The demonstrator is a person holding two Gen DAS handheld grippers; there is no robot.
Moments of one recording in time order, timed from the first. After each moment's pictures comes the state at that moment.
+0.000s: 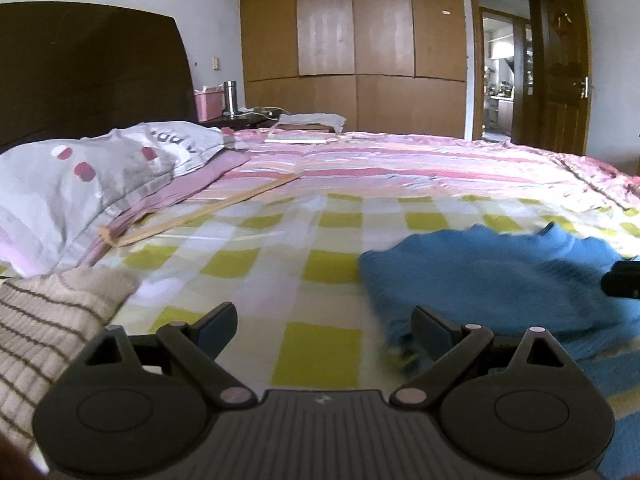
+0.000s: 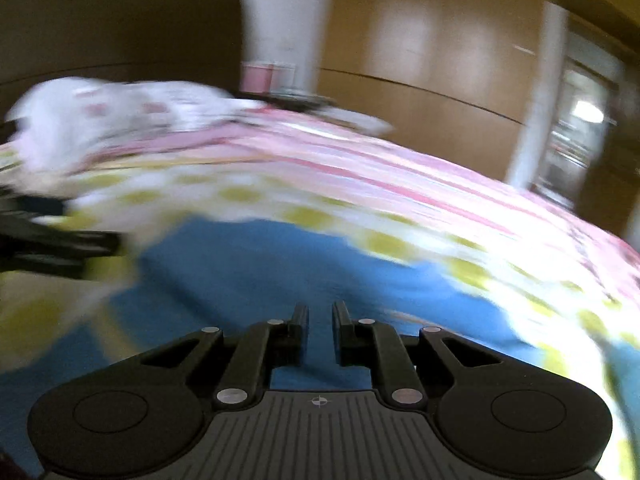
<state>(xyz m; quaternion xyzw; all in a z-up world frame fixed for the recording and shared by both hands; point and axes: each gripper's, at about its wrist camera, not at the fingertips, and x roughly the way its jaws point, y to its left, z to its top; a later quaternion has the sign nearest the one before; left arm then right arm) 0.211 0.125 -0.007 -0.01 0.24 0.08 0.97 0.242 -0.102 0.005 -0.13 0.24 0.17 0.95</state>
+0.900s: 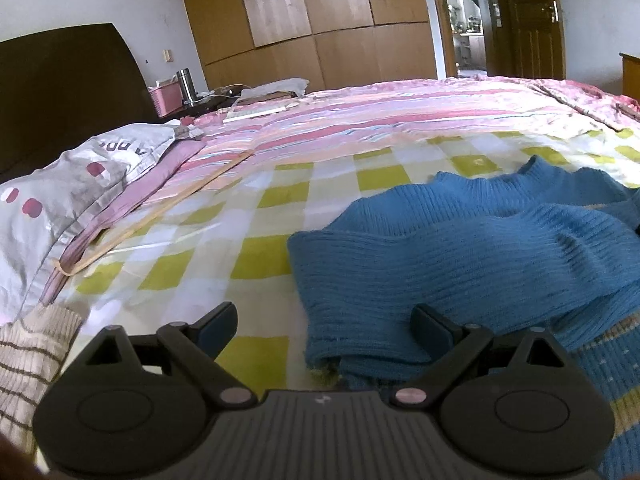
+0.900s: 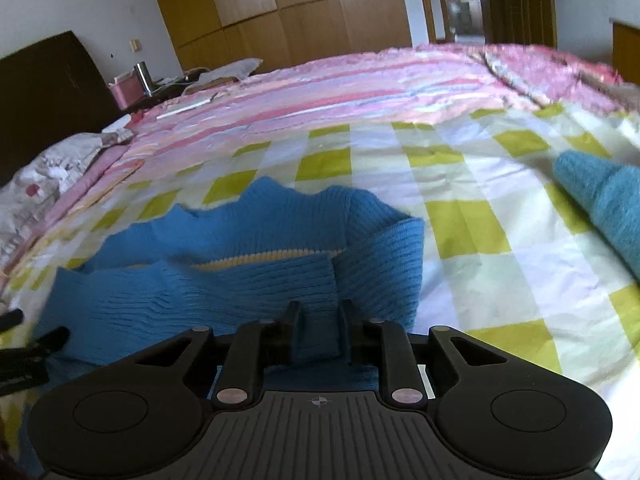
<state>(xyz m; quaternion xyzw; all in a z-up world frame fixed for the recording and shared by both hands) 0.261 0.075 -0.023 0.08 0.31 0.06 0.95 0.305 -0.217 -0.019 0.10 0.38 0.09 0.92</state>
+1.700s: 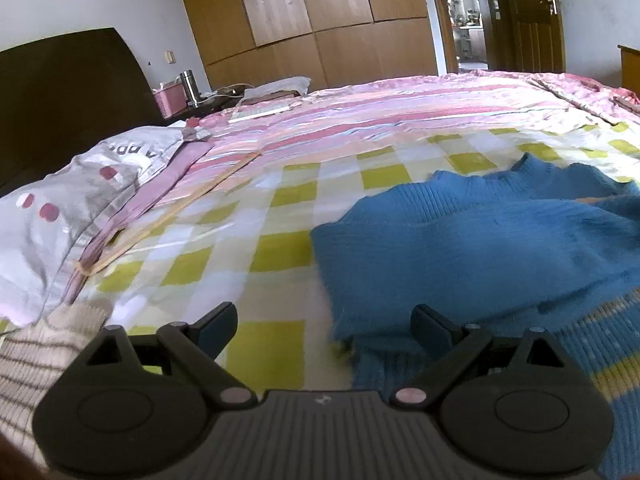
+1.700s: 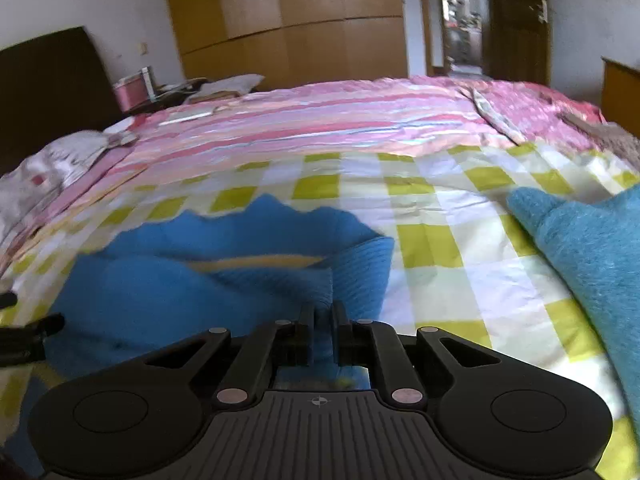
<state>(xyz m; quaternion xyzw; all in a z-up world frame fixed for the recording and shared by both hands) 0.236 0.076 -0.008 0.09 0.32 0.06 0.94 0.253 -0.220 0.014 0.04 0.34 0.08 0.94</state>
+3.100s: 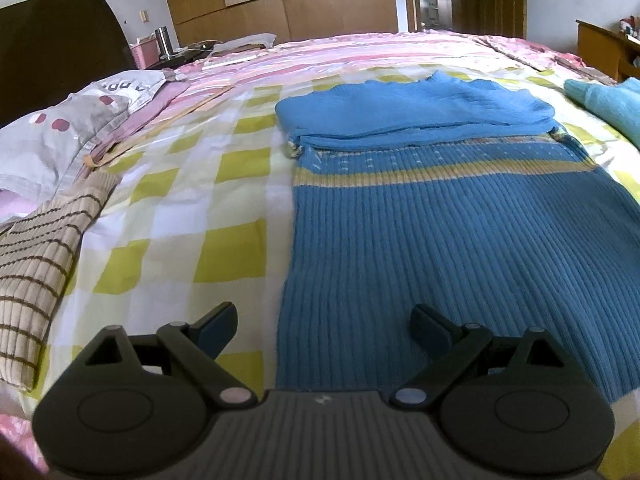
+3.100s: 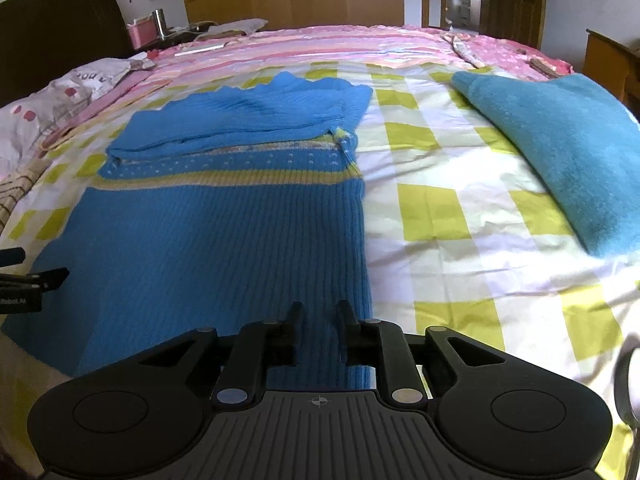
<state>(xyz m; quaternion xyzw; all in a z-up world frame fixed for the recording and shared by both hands) 0.077 0.067 -0.026 0.07 0.38 0.01 0.92 0.072 -0.228 -0.009 0.01 0.41 0.07 0.91</state>
